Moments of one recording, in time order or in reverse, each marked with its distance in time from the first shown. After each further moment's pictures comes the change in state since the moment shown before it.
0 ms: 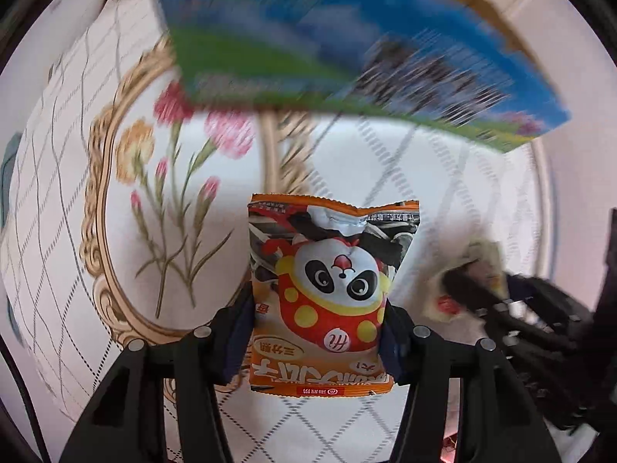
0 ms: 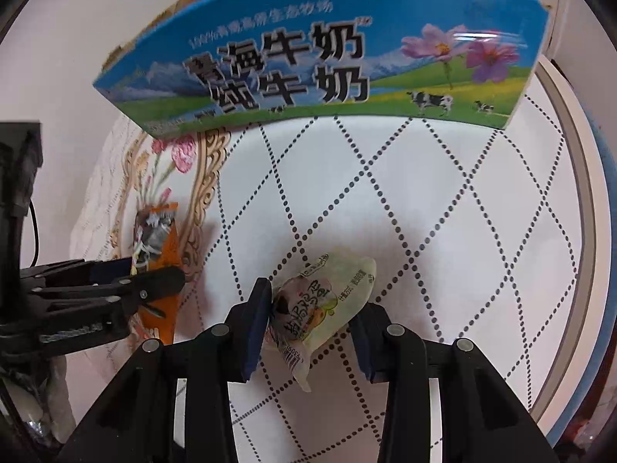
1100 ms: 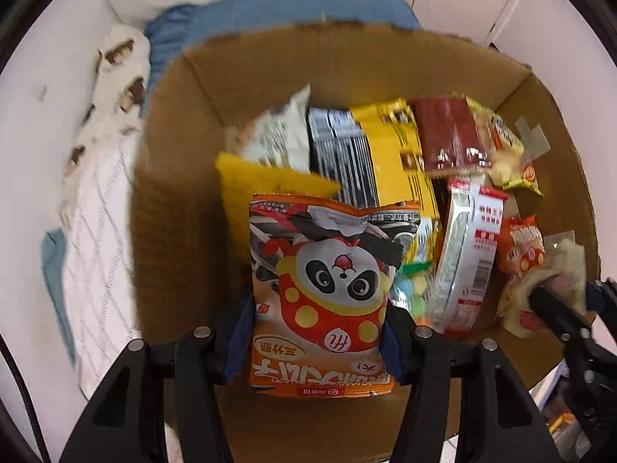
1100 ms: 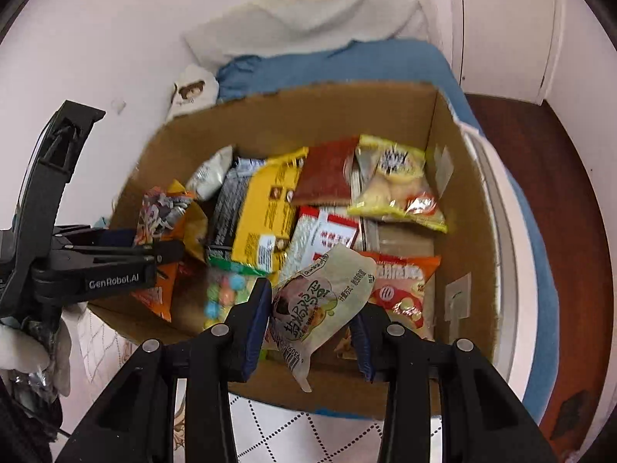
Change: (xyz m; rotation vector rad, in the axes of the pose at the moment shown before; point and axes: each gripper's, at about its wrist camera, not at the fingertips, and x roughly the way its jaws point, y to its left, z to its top) left arm 0.000 -0.005 0.205 0.116 0.017 0.188; right arm -0.035 -0.025 0.184 -0.027 -0.104 -0.053
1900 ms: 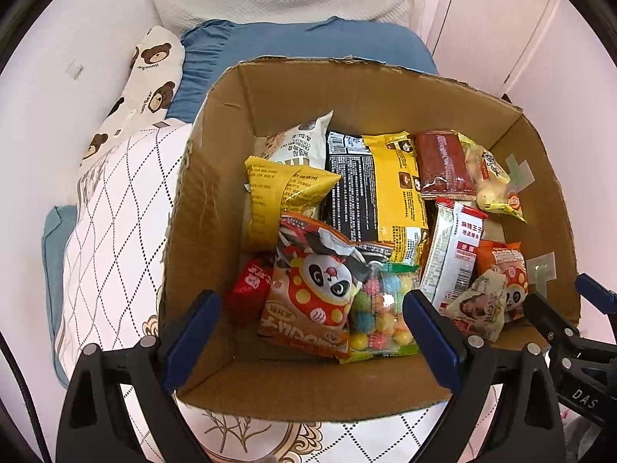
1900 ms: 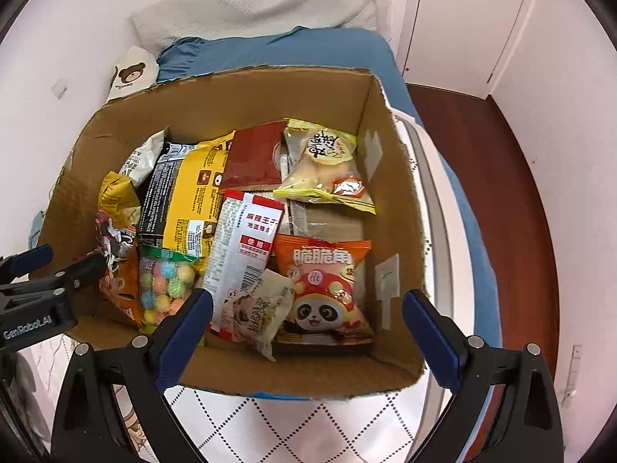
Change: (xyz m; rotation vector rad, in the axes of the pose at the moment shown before) left arm -0.035 0.007 -0.040 -0.127 -0.171 0.012; right arm -0.012 -0.008 -0.003 0.039 0.028 -0.273
